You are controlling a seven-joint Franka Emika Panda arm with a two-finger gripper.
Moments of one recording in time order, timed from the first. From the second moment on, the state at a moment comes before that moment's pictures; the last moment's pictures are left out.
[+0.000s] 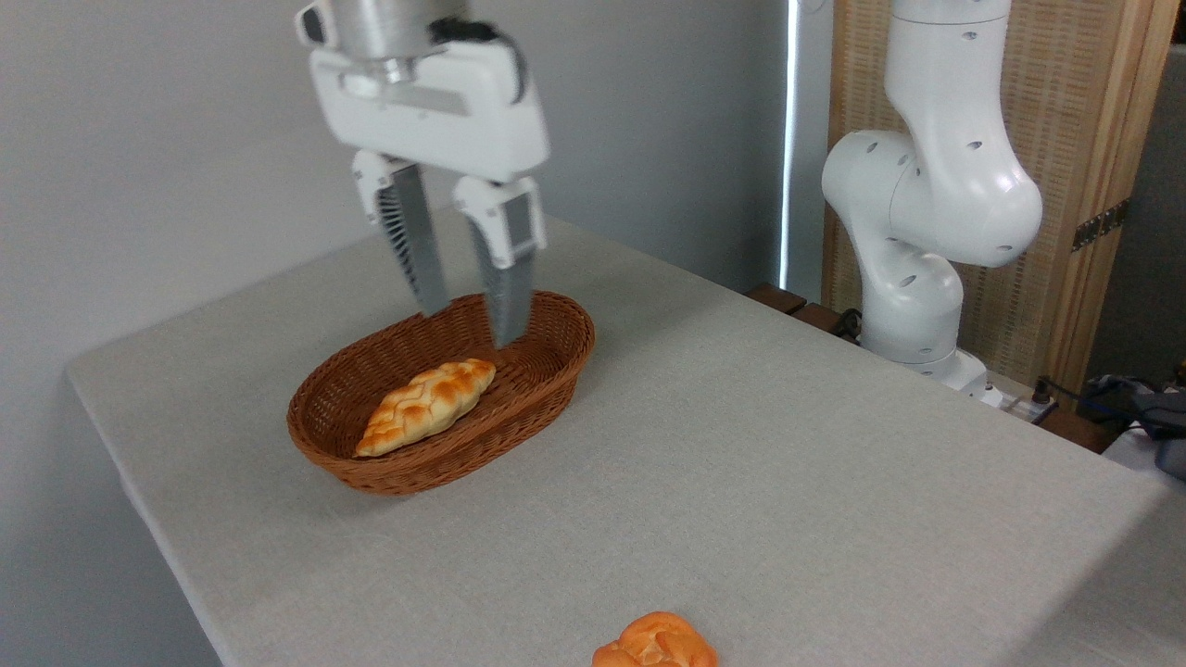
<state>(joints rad) -0.09 -0.05 0.04 -1.64 0.01 1.64 0.58</state>
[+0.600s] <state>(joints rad) -0.11 -0.06 0.09 -1.64 -0.09 1.62 0.65</state>
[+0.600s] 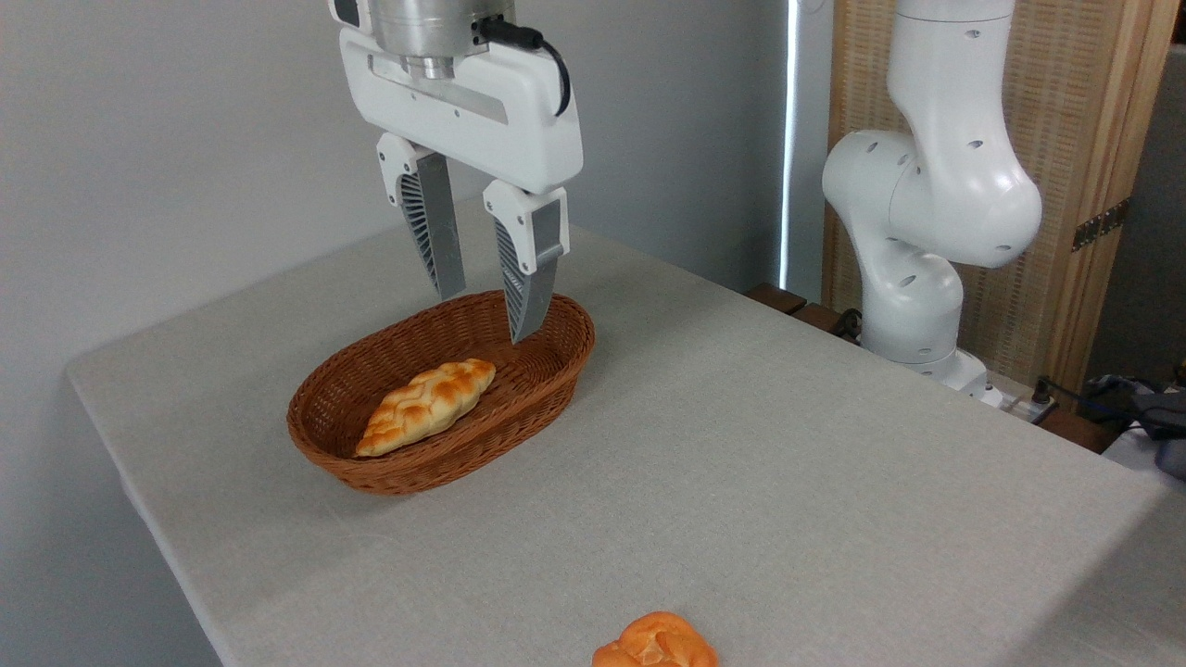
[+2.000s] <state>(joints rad) -0.04 -0.02 -0.01 -1.65 -0.09 1.66 0.61</state>
